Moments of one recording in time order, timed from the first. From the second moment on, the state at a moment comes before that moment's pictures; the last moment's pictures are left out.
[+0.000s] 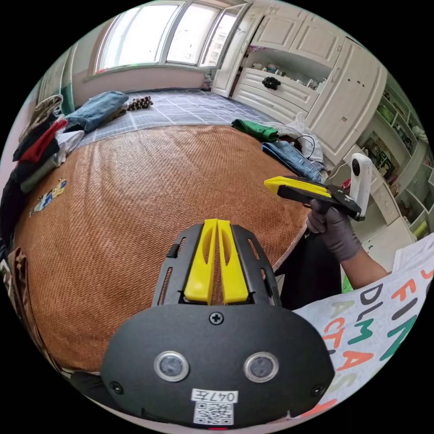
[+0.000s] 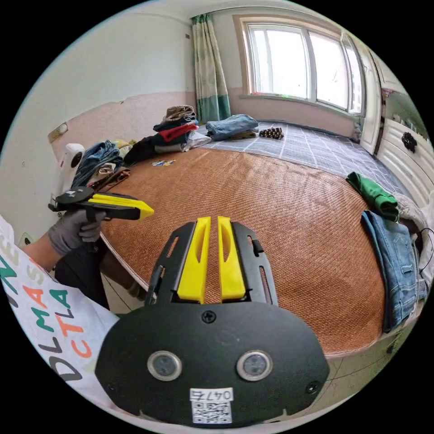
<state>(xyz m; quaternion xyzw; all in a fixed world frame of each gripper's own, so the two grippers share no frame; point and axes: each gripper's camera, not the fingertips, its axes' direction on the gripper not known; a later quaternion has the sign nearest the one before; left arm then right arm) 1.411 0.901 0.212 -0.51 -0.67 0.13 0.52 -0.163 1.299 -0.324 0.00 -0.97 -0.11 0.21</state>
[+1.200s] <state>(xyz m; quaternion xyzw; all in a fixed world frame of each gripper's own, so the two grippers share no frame) 1.309 1.043 0.234 -0.65 -0.65 0.26 0.30 -0.081 1.022 -0.597 0.06 -0.96 -0.25 0.10</state>
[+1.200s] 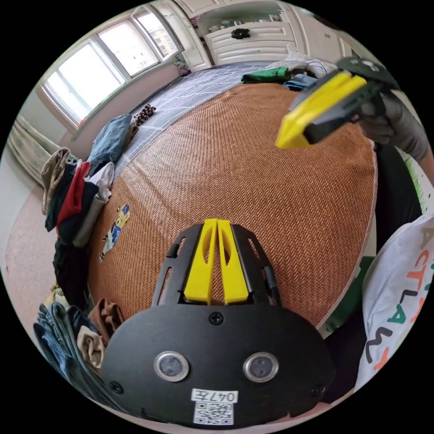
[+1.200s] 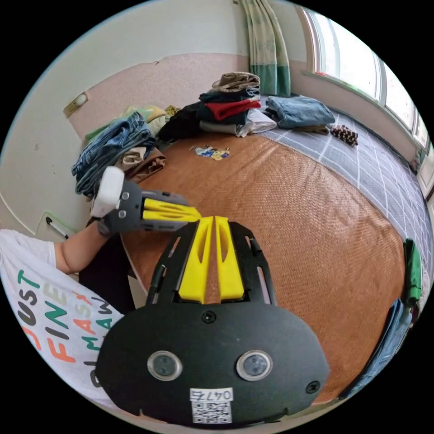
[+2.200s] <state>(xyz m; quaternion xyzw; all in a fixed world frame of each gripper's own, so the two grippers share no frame) 1.023 1.018 -0.021 -0.58 -0.49 -0.11 0.64 -0.397 0.700 -0.905 -0.09 -0.96 -0.17 0.19</state>
